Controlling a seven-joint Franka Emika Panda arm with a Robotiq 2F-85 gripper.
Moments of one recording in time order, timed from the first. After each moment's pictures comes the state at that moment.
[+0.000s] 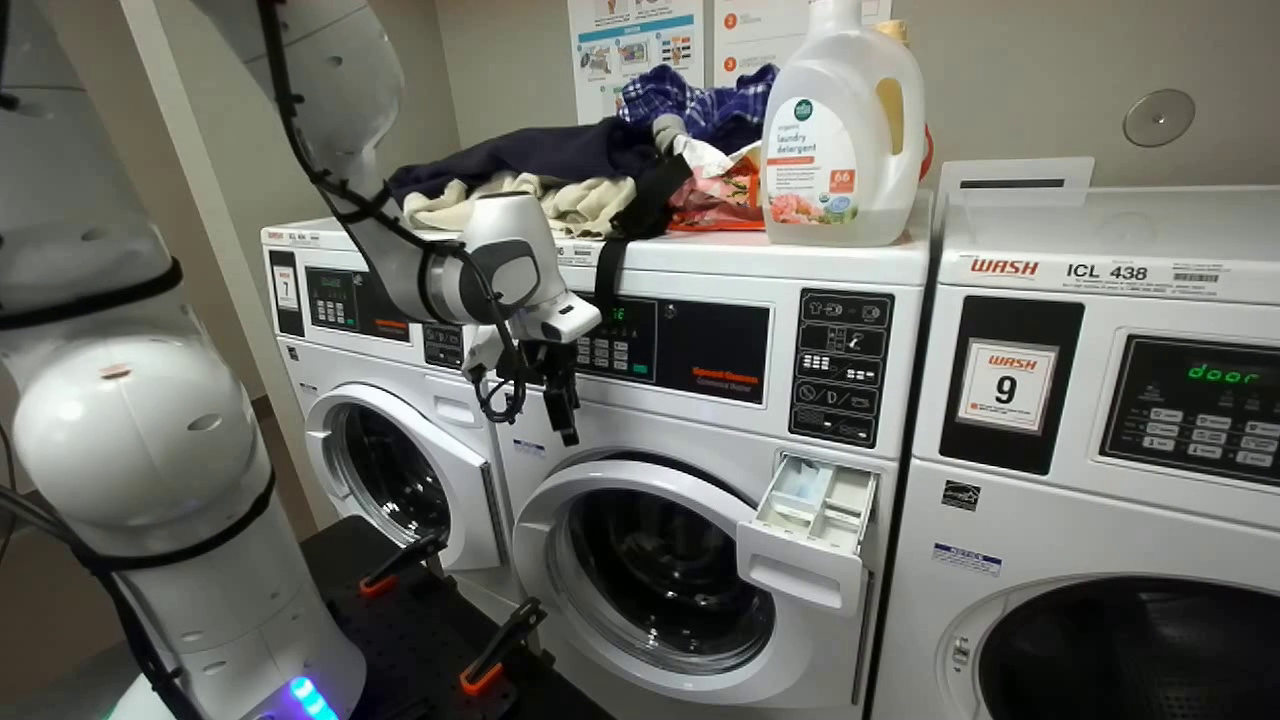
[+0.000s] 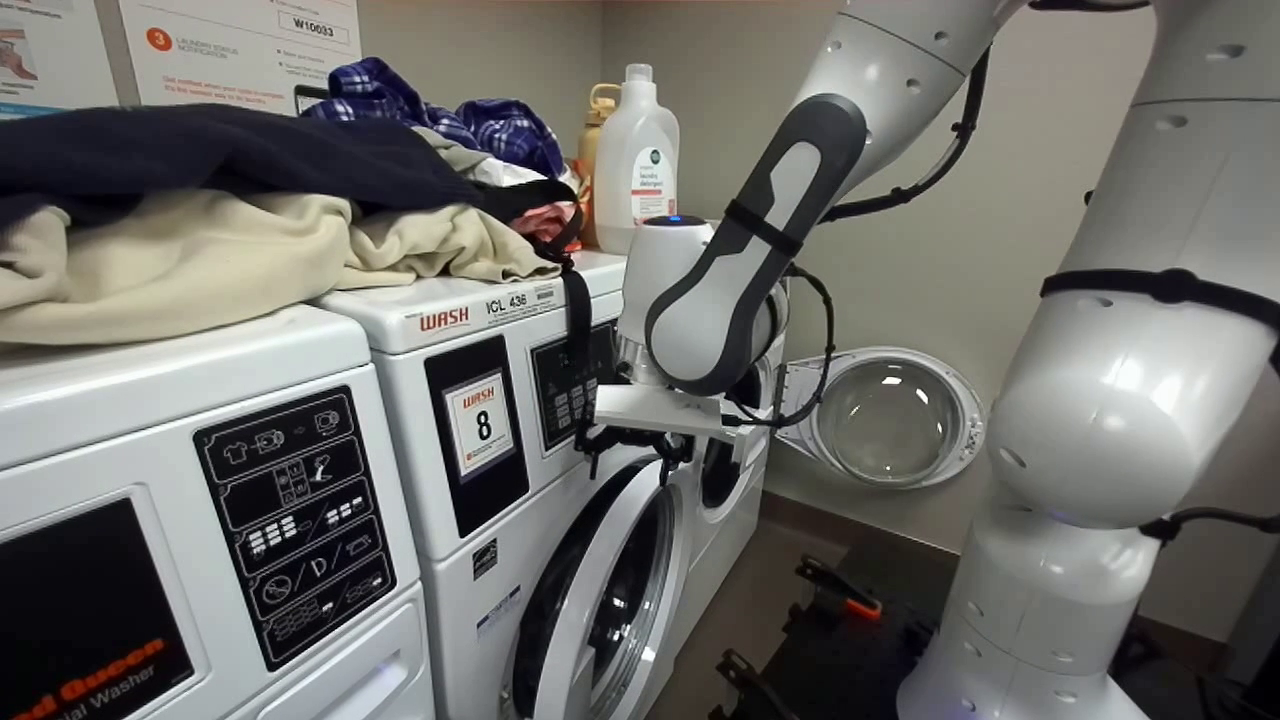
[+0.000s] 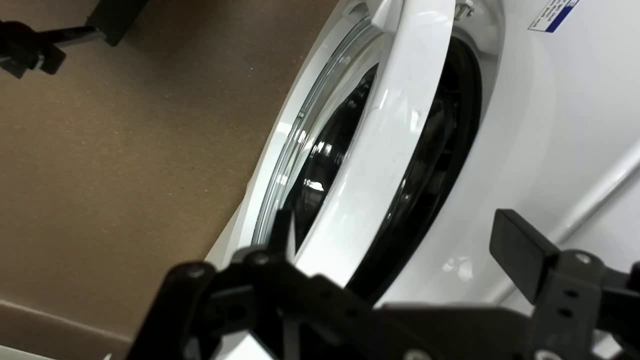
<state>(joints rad) -0.14 -0.08 0.16 -2.77 -0.14 2.87 0.98</state>
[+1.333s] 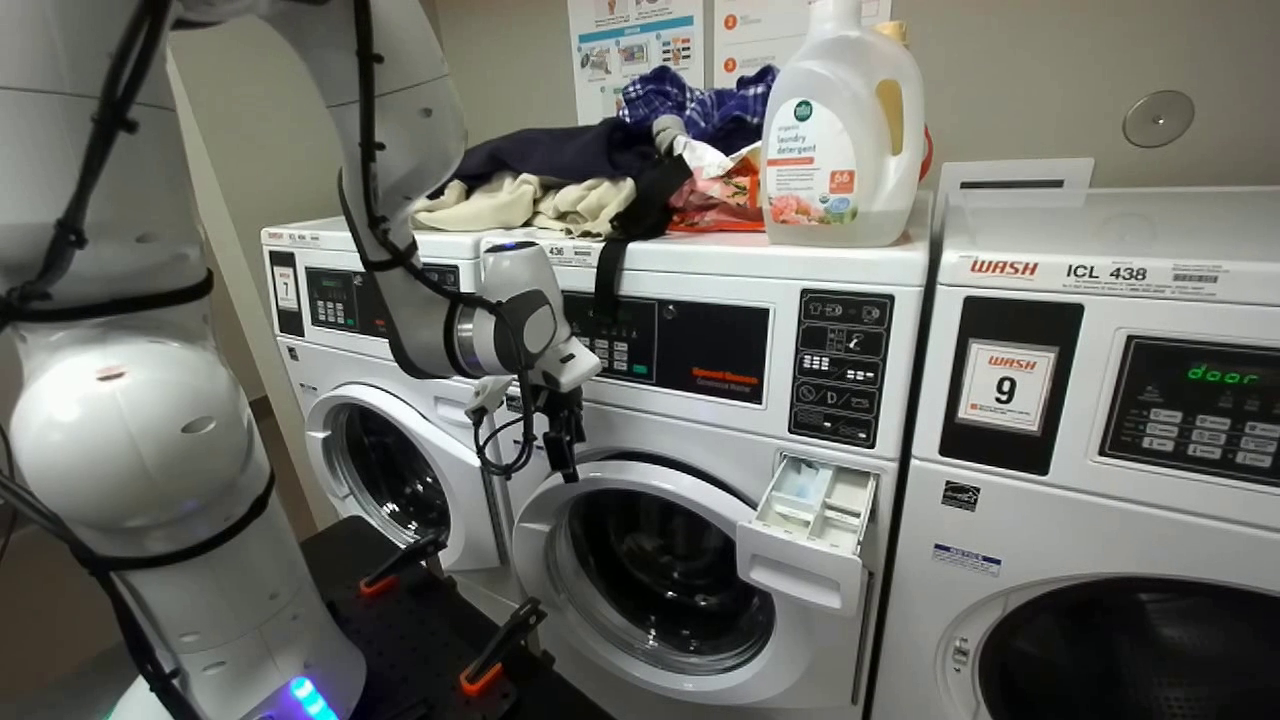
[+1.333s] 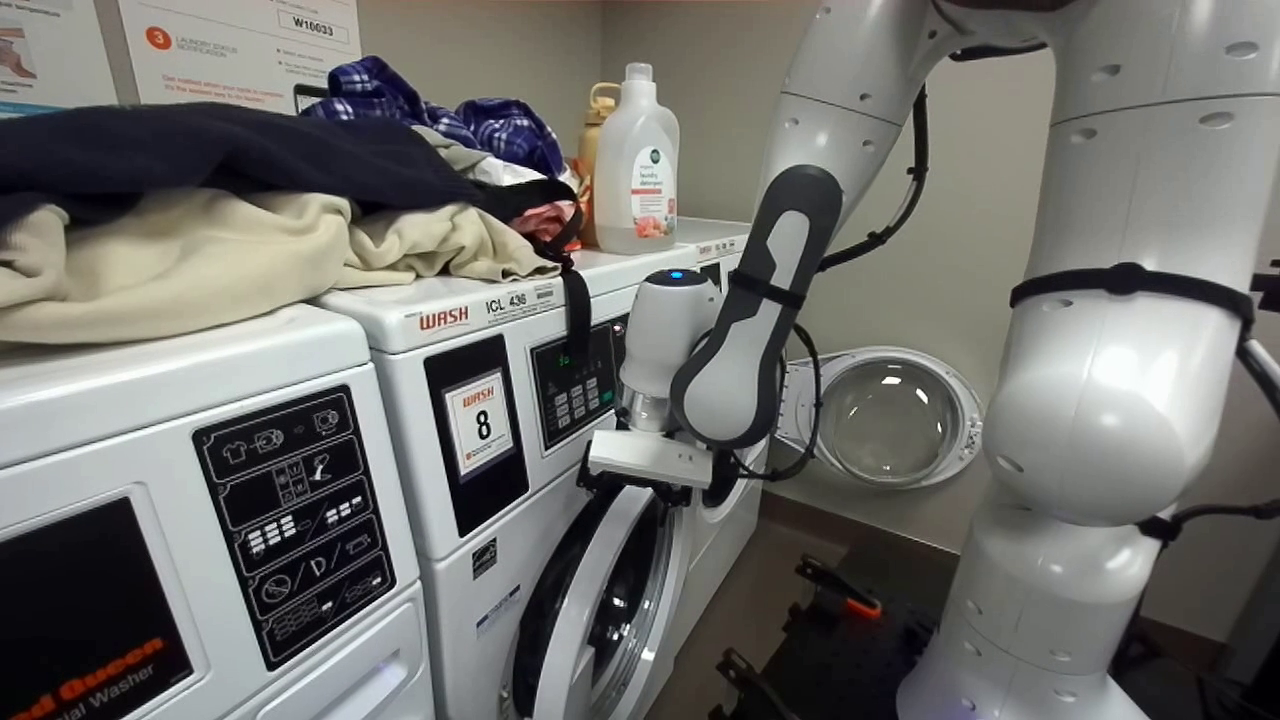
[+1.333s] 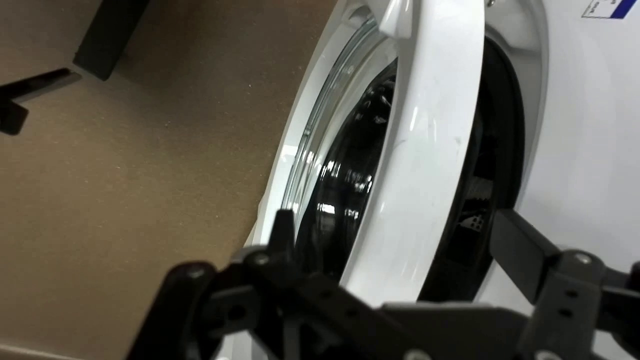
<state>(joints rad) -0.16 0.13 0.11 -2.76 -0.42 3.06 1.30</state>
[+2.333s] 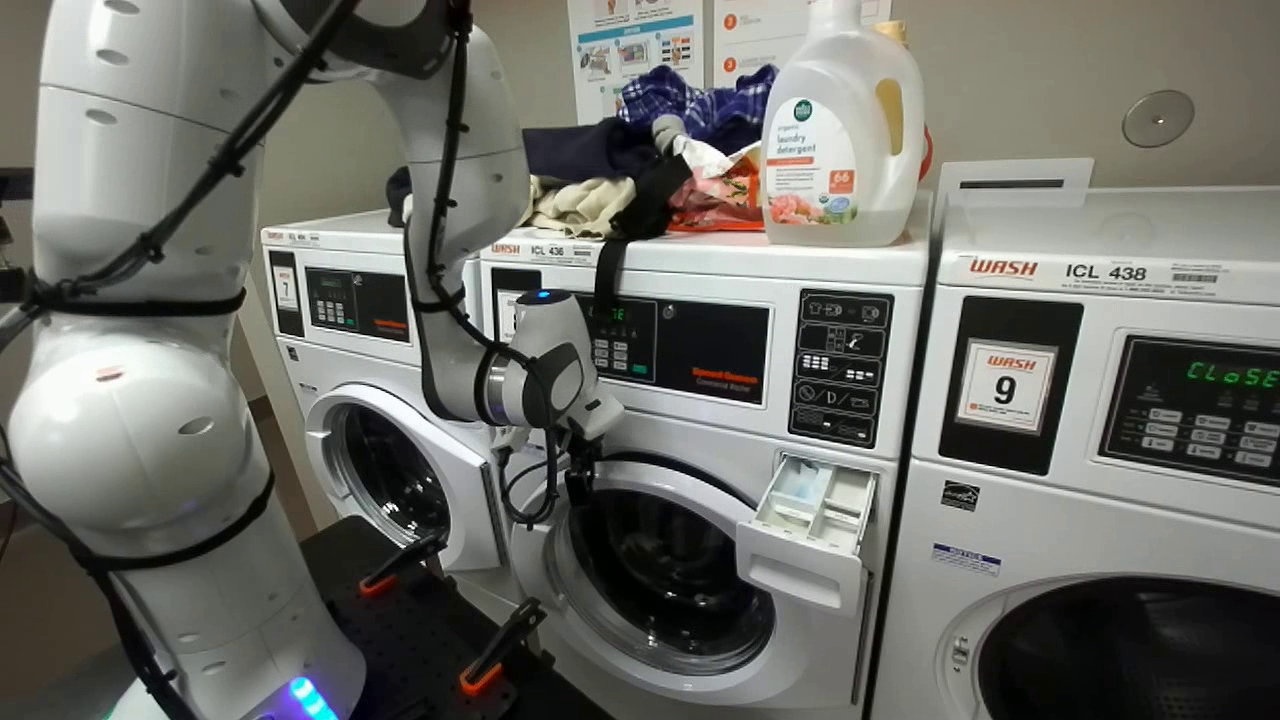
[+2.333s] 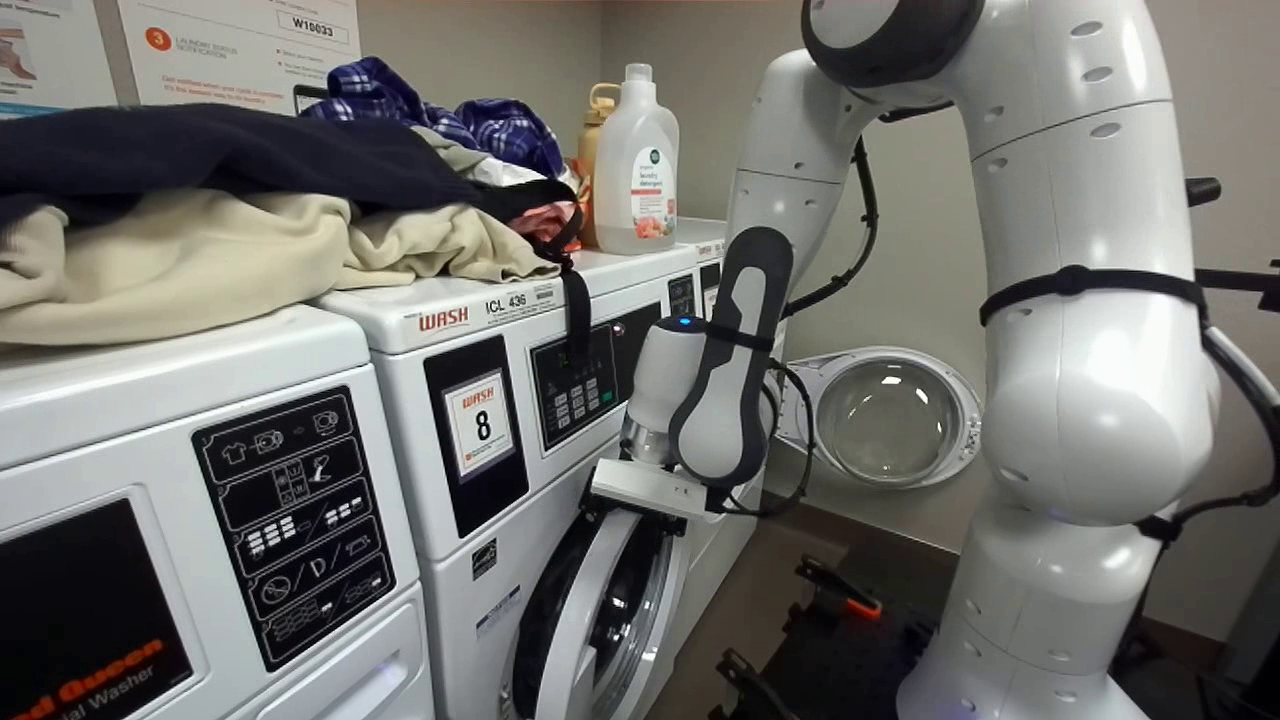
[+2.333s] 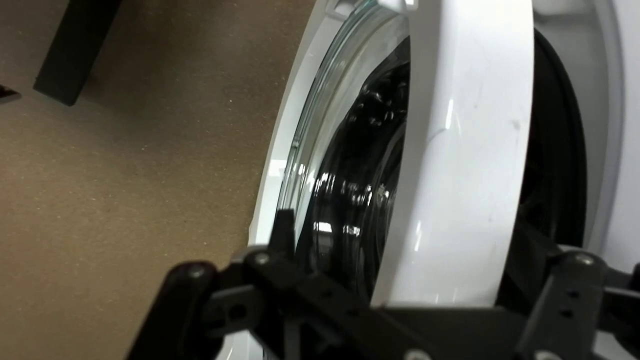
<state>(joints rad) -0.17 0.38 0.03 -2.68 -0.42 3.25 1.28</state>
